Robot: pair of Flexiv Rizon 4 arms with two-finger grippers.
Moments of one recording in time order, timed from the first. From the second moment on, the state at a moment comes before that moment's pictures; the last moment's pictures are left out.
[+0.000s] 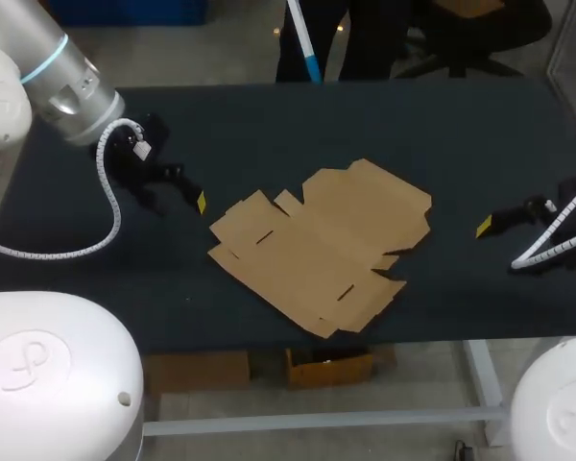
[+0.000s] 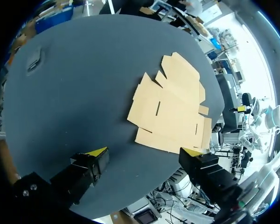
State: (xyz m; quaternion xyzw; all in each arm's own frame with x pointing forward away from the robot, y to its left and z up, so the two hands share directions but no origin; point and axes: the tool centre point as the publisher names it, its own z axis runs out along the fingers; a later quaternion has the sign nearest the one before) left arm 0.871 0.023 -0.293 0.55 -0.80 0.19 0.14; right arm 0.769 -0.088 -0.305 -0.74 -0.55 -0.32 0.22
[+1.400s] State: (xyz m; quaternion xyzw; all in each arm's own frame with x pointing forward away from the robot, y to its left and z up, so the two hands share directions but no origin) left arm 0.957 -0.016 -0.340 0.40 -0.88 0.20 0.14; right arm 0.749 -0.079 -0.307 -0.66 -0.68 -0.26 0.19
